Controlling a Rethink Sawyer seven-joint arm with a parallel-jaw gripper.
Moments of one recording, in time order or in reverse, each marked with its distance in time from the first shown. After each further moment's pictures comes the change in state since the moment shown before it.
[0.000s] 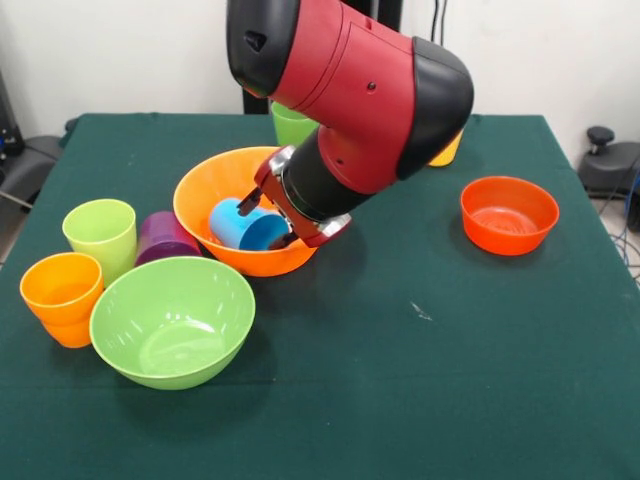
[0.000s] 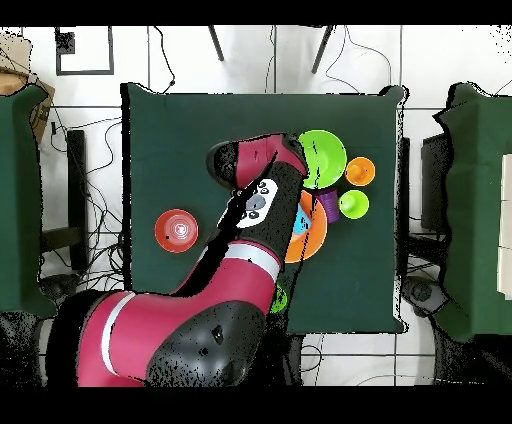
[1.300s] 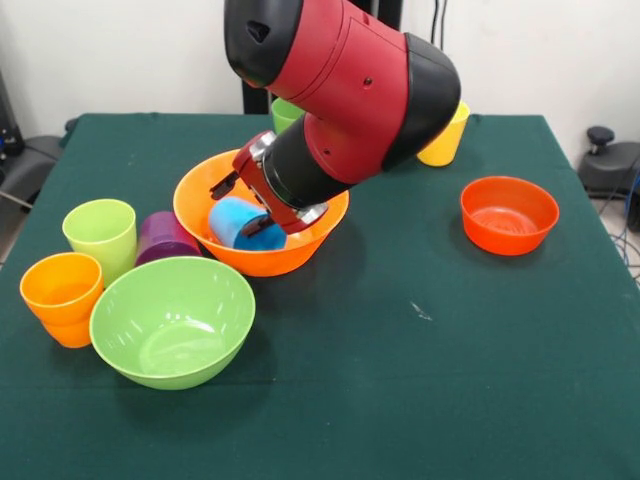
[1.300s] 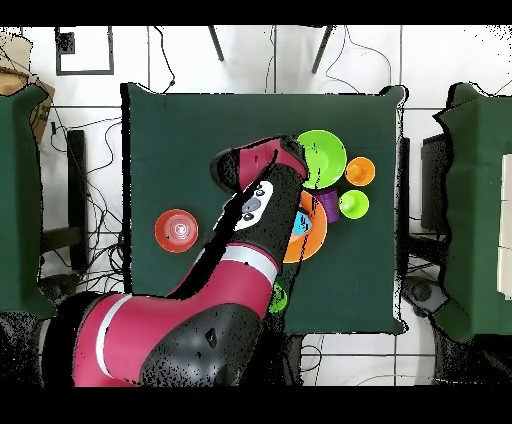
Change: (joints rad) arm 0.009 -0.004 -0.022 0.015 -0.092 0.000 0.000
